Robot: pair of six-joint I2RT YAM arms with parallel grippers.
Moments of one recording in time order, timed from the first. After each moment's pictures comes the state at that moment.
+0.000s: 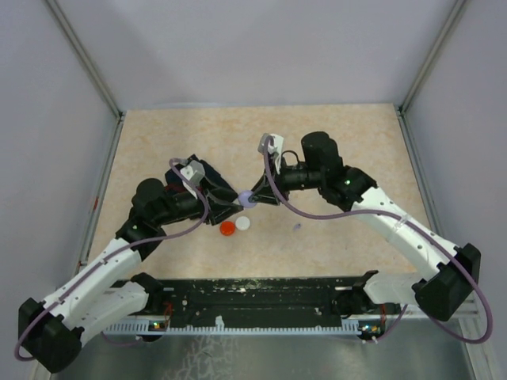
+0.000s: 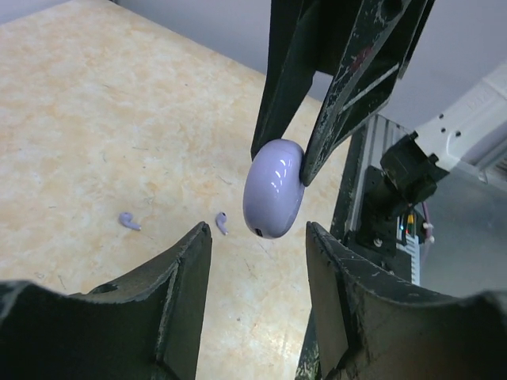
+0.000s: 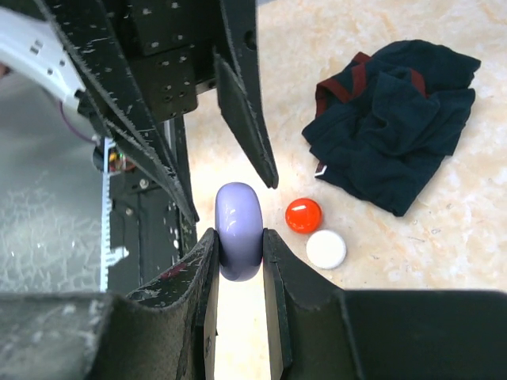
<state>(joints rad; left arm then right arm) -0.57 0.84 0.61 0.26 0.62 -0.29 0.69 1.22 1.16 -0.32 -0.72 -0.04</state>
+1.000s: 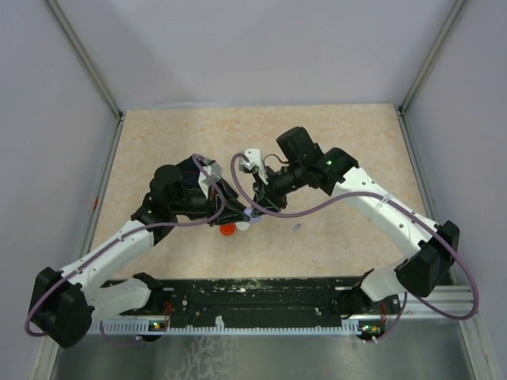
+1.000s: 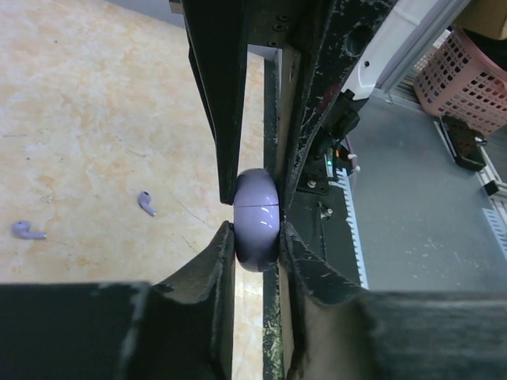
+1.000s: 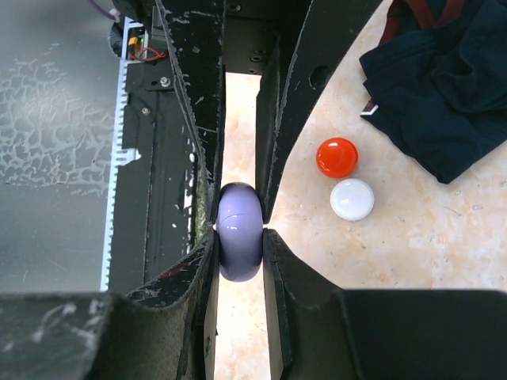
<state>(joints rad) -0.56 1.06 0.67 0.30 1.01 -0.24 0.75 1.42 1.44 -0.86 -0.78 -0.46</state>
